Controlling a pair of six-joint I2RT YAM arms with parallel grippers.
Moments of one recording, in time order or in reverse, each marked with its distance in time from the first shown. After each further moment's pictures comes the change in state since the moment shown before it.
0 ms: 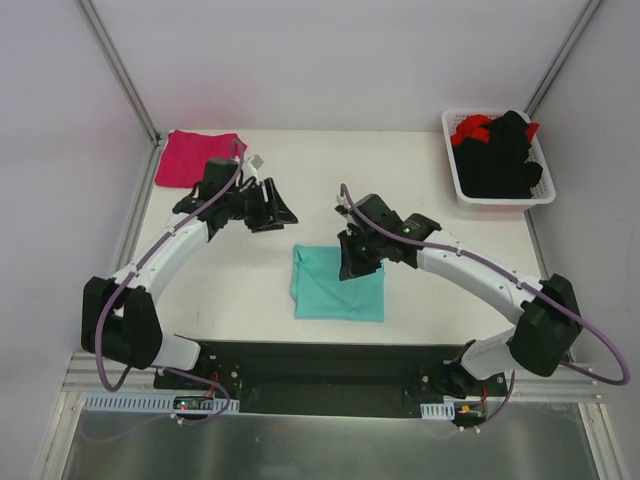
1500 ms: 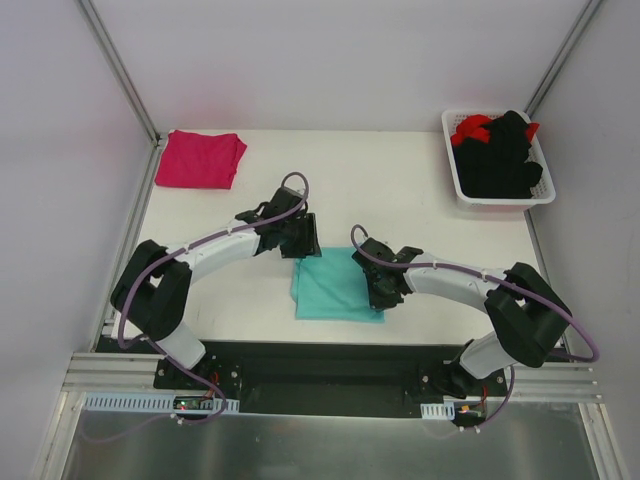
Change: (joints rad) left arm -0.366 0.240 -0.018 0.071 -0.373 -0.036; right arm 0.030 0.035 -0.357 0.076 0.359 0.214
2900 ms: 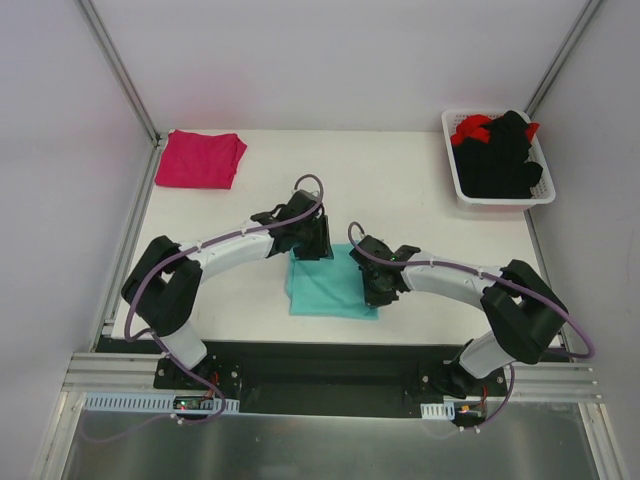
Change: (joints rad) left arm -0.096 0.069 0.058 0.005 -0.051 -0.085; right arm -0.001 0.026 0.015 0.051 -0.027 0.000
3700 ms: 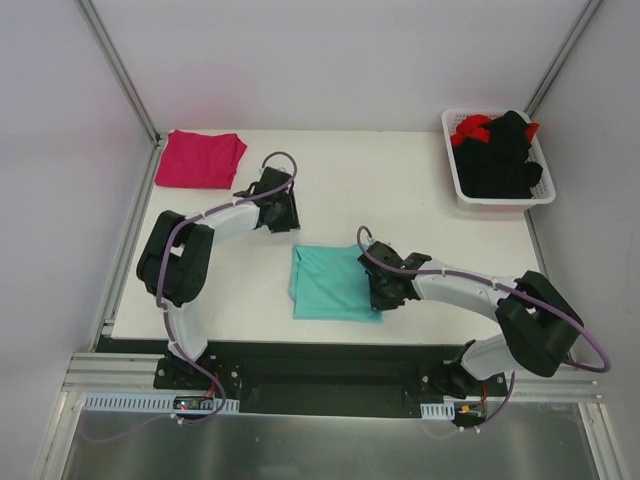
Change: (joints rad) left arm 0.281 0.202 0.100 0.084 -0.053 0.155; right arm -0.005 -0.096 -0.087 0.036 0.004 0.004
